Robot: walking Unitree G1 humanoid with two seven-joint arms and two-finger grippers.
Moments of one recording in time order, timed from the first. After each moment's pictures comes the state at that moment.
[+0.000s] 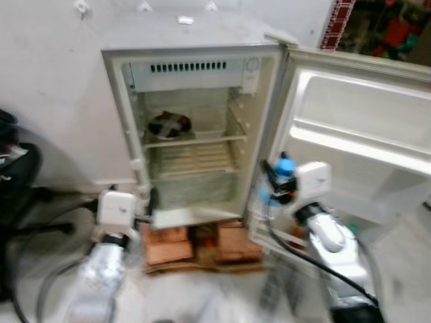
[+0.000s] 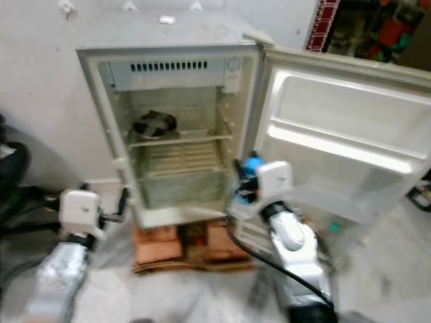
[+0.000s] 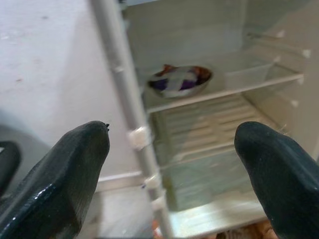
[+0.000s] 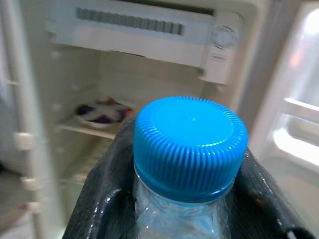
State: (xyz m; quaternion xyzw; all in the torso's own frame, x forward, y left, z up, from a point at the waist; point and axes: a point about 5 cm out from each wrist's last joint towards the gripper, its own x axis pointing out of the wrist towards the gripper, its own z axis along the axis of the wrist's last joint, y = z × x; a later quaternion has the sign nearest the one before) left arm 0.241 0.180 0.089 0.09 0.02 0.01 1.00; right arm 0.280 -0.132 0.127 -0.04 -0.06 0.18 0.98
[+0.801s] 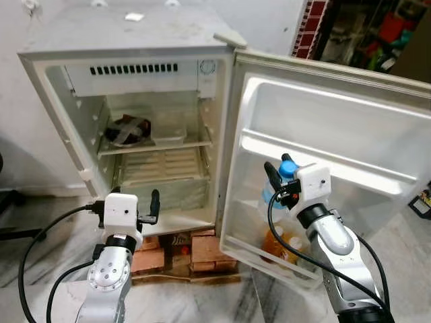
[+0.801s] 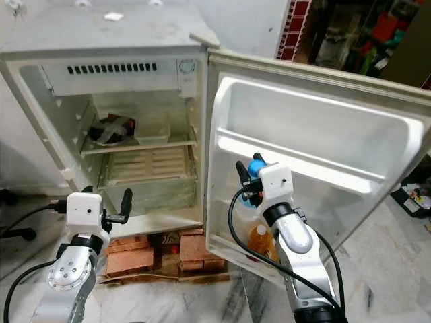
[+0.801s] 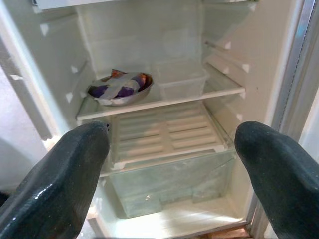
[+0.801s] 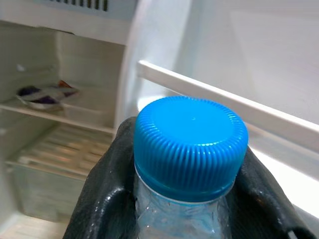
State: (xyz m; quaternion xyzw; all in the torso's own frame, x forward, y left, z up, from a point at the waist) left arm 0.239 0.170 0.086 0.06 0.03 0.01 1.00; right arm 0.277 -0.144 0.121 -0.05 -0.05 0.16 0.98
